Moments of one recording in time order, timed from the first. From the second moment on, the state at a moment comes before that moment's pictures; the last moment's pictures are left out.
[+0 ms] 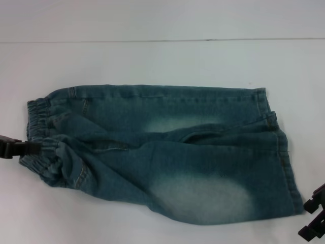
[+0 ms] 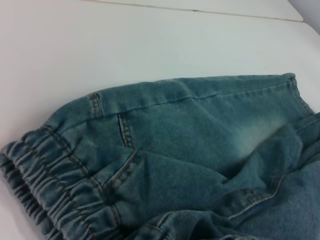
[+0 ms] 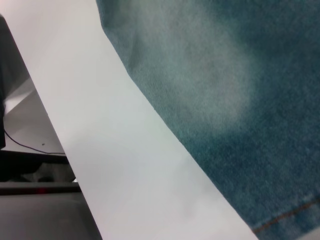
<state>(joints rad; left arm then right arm) -0.55 -2.00 0.41 0.98 2.56 1.76 -2.00 0.73 2.00 -0.80 -0.78 -2.84 -1.87 1.92</state>
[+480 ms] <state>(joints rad) -0.55 -2.00 0.41 0.96 2.56 1.75 -2.00 0.76 2.02 -0.81 -0.74 -2.83 -1.82 1.91</state>
